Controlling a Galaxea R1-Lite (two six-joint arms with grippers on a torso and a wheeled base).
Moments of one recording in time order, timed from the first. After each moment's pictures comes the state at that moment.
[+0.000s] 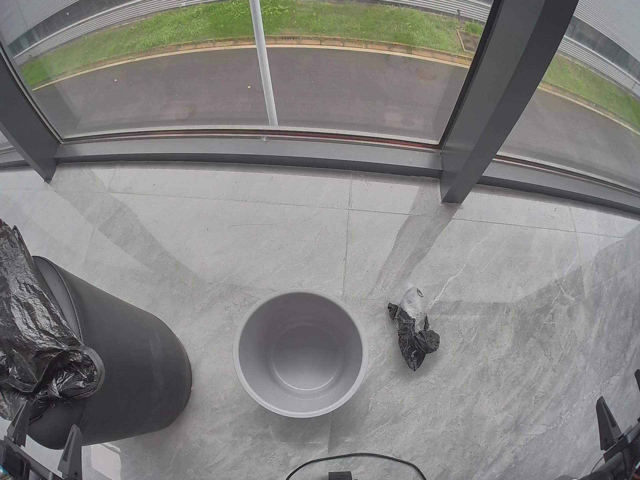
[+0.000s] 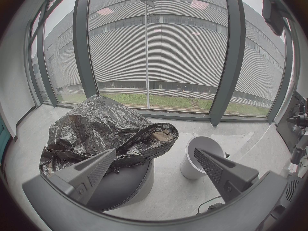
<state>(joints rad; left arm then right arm) 0.00 0.02 -0.02 -0.01 0.00 -0.02 0.00 0.02 -0.02 0.01 0.01 0.00</state>
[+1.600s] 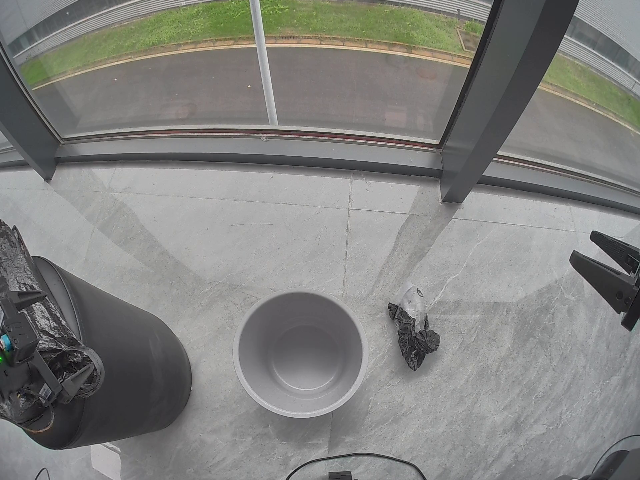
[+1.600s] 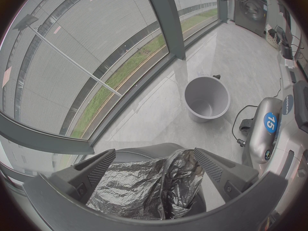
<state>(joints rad) -0.09 0.88 -0.55 0.11 0.03 0.85 0.26 0.93 -0.45 -0.48 0.26 0.15</state>
